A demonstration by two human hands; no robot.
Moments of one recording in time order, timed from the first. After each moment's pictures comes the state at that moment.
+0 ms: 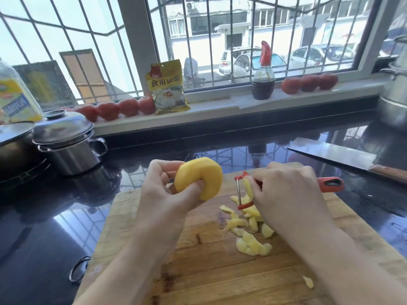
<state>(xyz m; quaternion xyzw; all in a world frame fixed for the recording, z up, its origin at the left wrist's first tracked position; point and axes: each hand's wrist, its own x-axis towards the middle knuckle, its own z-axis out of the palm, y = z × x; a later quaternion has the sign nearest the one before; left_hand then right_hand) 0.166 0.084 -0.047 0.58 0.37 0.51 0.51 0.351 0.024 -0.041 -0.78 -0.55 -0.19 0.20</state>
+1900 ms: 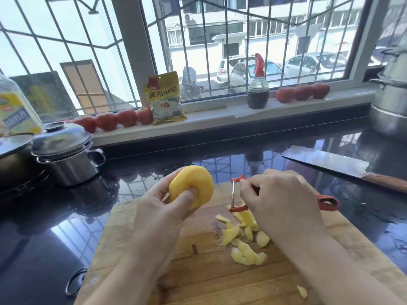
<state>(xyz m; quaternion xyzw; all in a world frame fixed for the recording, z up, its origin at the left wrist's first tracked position) 0.171 0.086 -0.046 0.56 0.38 0.50 0.54 0.353 0.022 -0.039 -0.76 -0.55 -0.16 0.30</state>
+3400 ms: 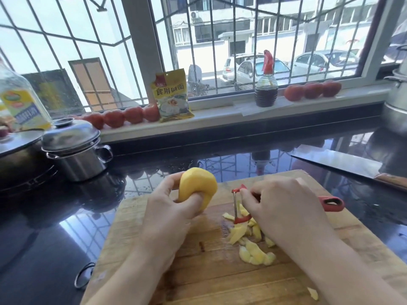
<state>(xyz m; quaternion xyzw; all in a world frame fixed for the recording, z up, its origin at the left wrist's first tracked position) 0.169 0.086 -0.043 0.58 0.43 0.46 0.51 0.345 0.018 -0.031 -0.75 -0.60 -0.10 0.24</state>
